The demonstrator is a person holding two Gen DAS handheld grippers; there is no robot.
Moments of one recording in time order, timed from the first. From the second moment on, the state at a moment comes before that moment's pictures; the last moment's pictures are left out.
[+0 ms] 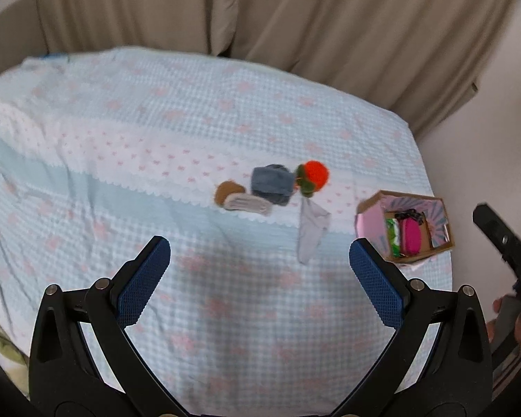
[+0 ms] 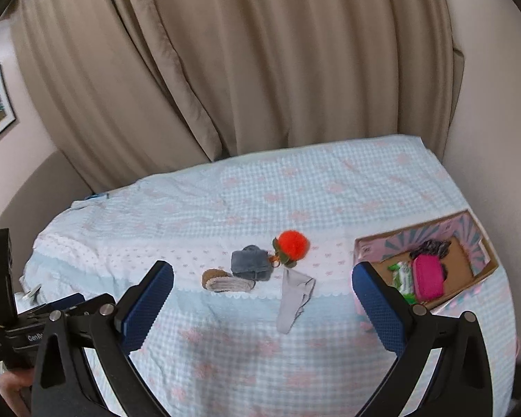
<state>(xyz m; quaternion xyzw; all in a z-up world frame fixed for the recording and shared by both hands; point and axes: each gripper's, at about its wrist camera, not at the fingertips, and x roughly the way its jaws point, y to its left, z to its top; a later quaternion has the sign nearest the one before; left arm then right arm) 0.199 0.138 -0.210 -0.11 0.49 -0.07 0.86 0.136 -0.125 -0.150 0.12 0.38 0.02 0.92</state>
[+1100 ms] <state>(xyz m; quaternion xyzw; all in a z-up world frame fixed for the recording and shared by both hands) 0.395 0.140 -0.509 -0.30 0.57 -0.05 0.77 0.273 -0.105 -0.459 0.09 0.51 -0.08 0.85</state>
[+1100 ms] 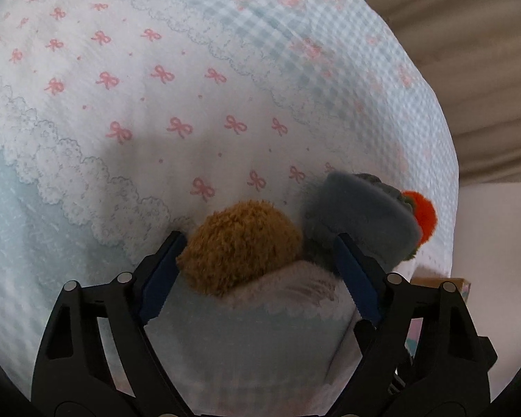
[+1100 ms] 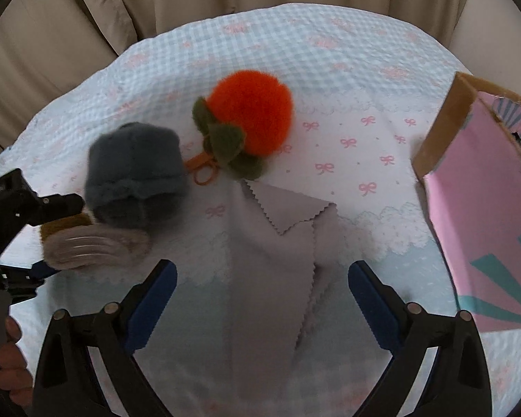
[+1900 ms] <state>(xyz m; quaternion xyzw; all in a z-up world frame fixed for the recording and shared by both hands) 0.370 0.150 -0.471 -0.26 0.52 -0.05 0.81 0.278 -0.101 -0.447 0.07 0.49 -0.09 0.87</state>
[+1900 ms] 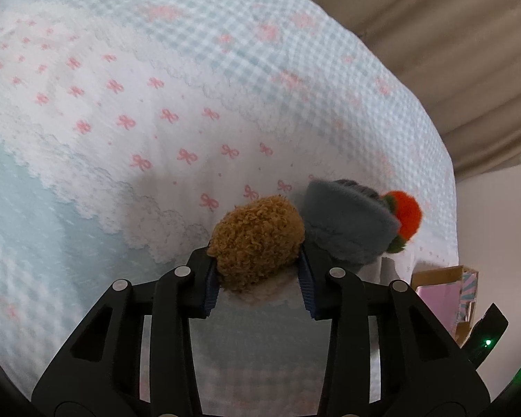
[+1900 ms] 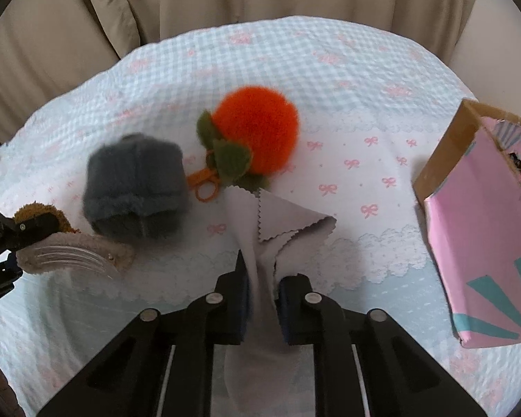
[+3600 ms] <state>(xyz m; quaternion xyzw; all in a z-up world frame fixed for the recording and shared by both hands) 0.226 -0.236 -0.231 -0.27 0.49 -0.09 0.83 0.154 -0.459 -0.197 0.12 0.47 0.01 0.87</state>
